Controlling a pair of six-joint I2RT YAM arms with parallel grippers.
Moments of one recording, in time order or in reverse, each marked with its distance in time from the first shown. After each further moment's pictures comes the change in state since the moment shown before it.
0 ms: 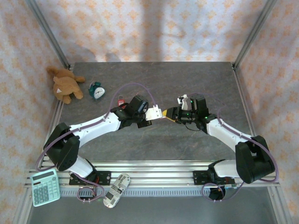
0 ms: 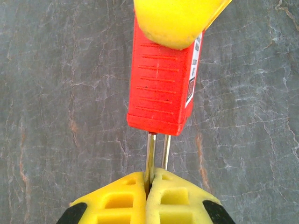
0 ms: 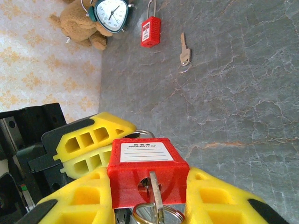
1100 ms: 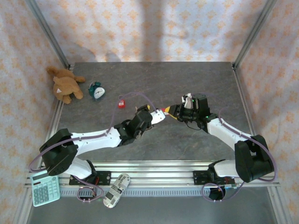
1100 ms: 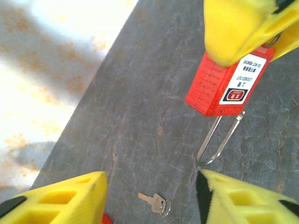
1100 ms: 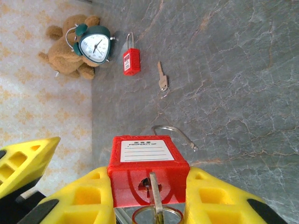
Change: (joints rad) left arm -0.232 -0.072 -0.262 0.549 -0.612 -0.087; right arm -0.027 0.011 0.000 0.026 0.095 0.091
